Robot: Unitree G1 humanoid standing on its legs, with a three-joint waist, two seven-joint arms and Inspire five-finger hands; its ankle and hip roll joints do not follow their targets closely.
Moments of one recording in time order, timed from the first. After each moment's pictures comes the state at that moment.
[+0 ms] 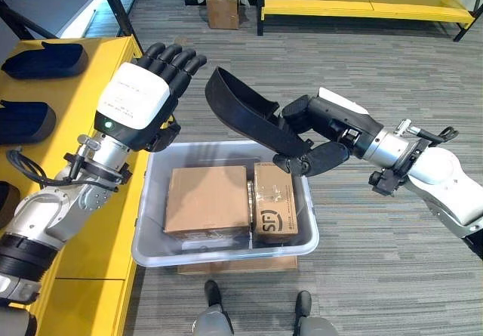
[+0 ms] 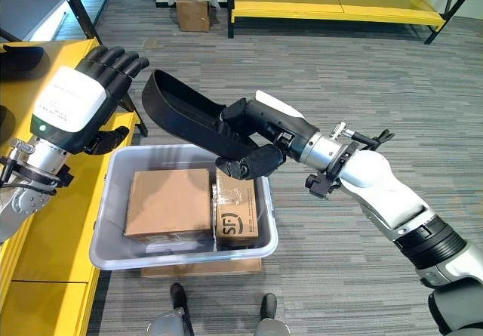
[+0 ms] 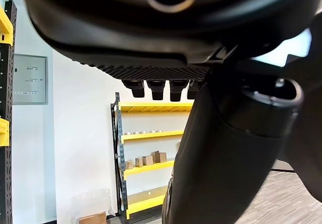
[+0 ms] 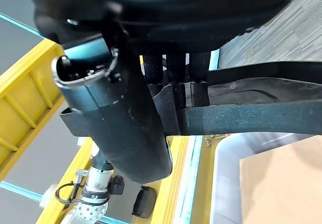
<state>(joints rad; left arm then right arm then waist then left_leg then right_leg) -0.46 1.12 -0.27 0.12 0.63 -0.27 0.43 -0.68 -1.02 0.52 -0.08 0.59 -0.18 0.30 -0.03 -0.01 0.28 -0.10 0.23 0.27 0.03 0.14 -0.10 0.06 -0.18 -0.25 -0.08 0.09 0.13</state>
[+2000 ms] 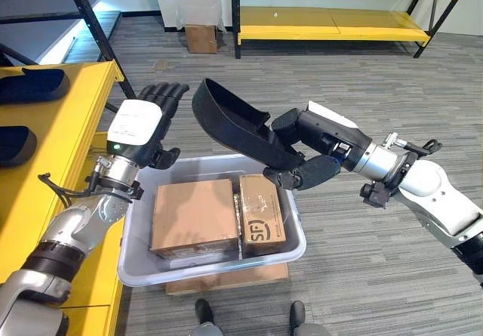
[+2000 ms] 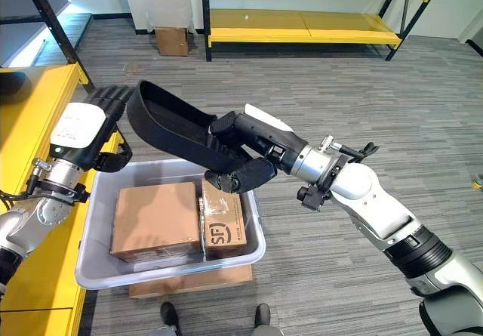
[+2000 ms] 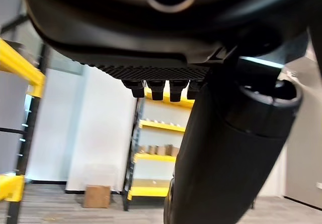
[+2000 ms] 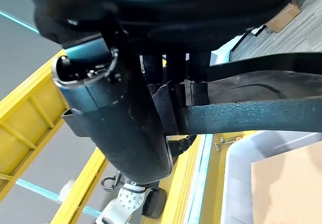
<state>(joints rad) -0.43 0.96 -0.27 0.36 0.51 -0.28 0.44 -0.60 -0.98 0.52 -0.12 0.59 -0.23 0.32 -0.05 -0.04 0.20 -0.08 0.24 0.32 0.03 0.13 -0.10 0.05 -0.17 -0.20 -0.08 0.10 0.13</state>
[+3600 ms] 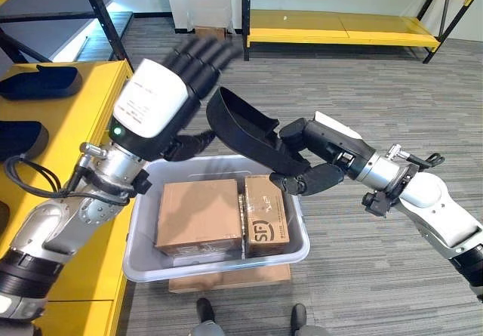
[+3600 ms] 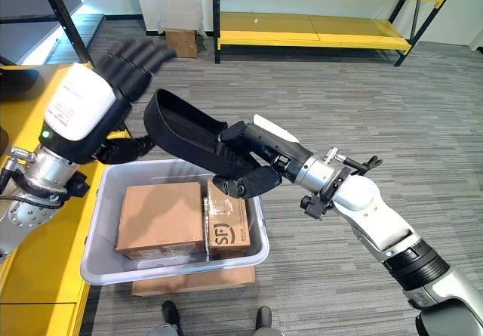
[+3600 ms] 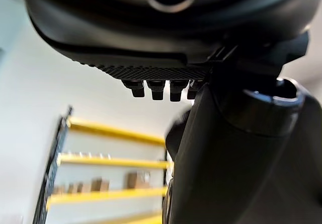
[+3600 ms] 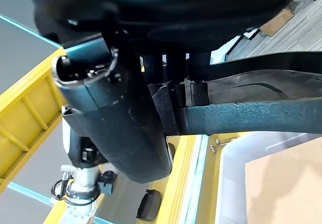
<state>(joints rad) -0.33 1.08 -0.17 -0.11 0.48 -0.43 0.32 -0.50 -0.94 0.44 -0.12 0.51 -0.23 0.32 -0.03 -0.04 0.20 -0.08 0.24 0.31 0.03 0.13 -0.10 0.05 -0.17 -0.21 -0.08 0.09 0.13</state>
